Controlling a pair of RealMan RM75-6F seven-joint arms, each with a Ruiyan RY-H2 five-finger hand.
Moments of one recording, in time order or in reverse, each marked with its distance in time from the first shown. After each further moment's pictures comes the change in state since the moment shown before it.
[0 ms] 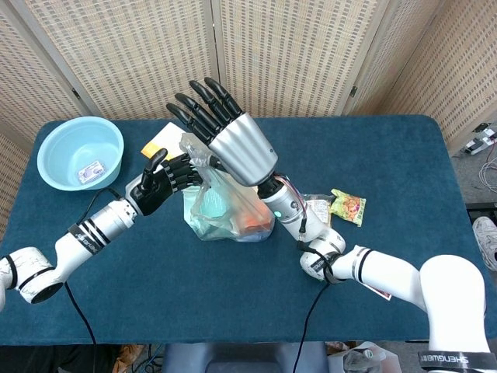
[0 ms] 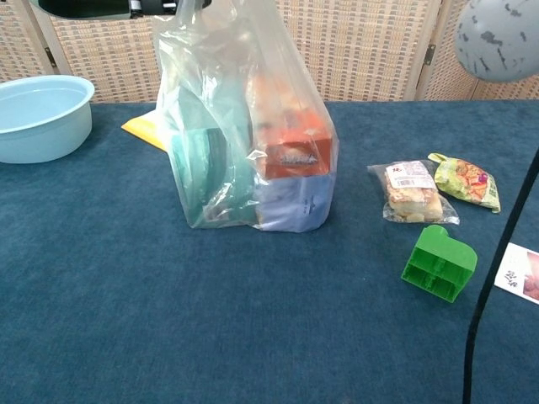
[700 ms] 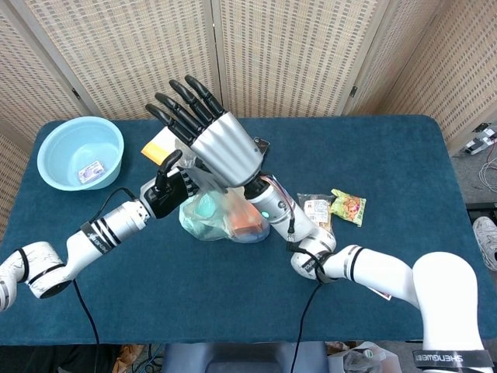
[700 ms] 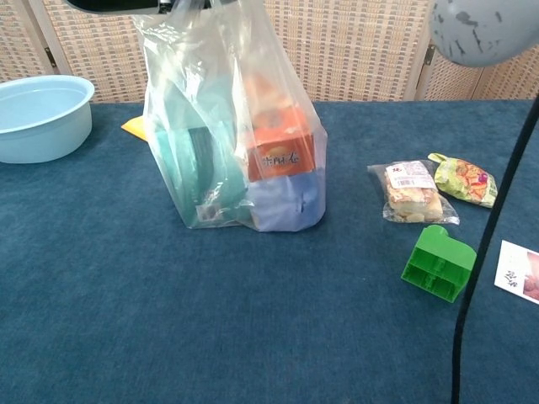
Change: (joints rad) left arm -0.080 -0.018 0.048 0.008 0.030 0.041 -0.086; right arm 0.052 -0.009 0.011 -0.011 0.010 -0.024 -0.024
